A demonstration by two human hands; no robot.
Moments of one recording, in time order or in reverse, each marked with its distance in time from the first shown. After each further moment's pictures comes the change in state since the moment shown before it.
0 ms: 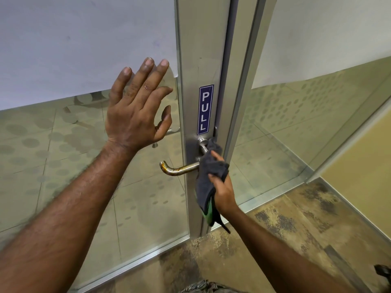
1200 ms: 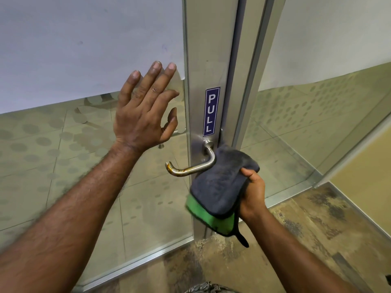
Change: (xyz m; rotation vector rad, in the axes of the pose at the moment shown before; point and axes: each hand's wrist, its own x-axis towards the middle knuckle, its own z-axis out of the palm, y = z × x) left_hand 0.000 0.000 -0.001 0.003 -0.022 0.009; right_hand 0.004 -0.040 -0.025 0.574 0.204 0.473
